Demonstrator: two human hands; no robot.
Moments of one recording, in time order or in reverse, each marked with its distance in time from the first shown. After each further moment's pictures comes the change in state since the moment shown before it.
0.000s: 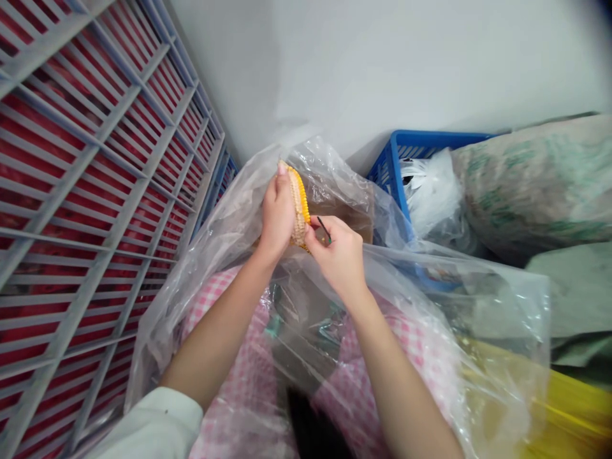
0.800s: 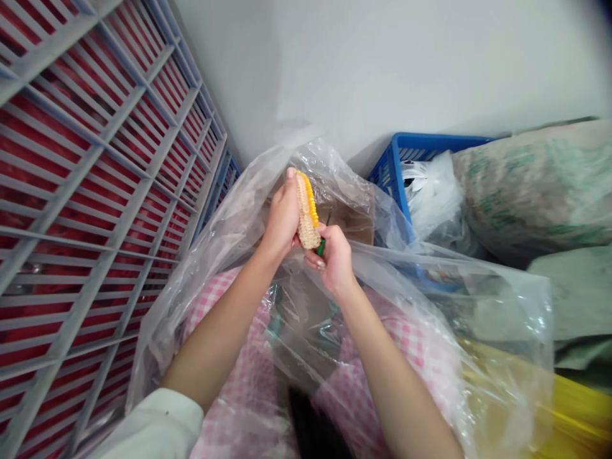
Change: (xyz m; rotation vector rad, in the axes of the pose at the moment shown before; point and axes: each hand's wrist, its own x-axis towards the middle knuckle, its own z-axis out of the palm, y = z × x) left_hand -0.005 0.006 0.001 -0.110 -0.120 -0.255; right_hand 0.001 -0.002 0.018 1.123 -0.256 0.613
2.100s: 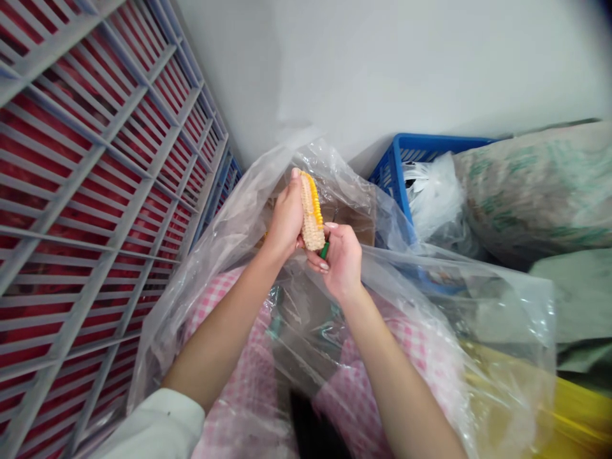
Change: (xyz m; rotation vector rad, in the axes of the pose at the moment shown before) left_hand -0.006 0.003 0.001 -0.097 -0.059 -0.063; right_hand -0.004 -0.009 0.003 0.146 -0.006 0.074
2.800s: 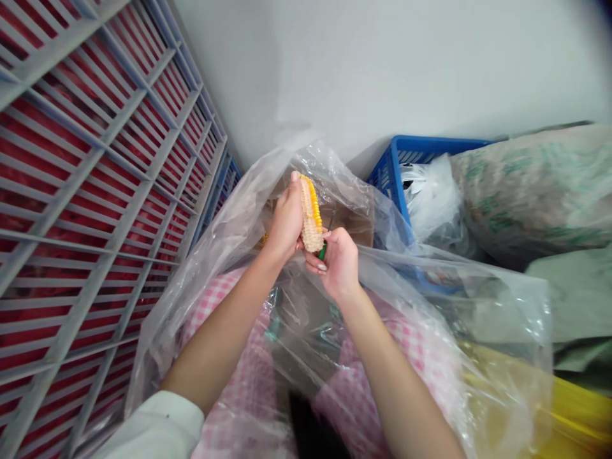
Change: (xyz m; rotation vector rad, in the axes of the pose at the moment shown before) left_hand 0.001 -0.001 0.003 -0.092 0.040 -0.044; right_hand 0.001 0.001 -0.001 0.027 0.005 0.033
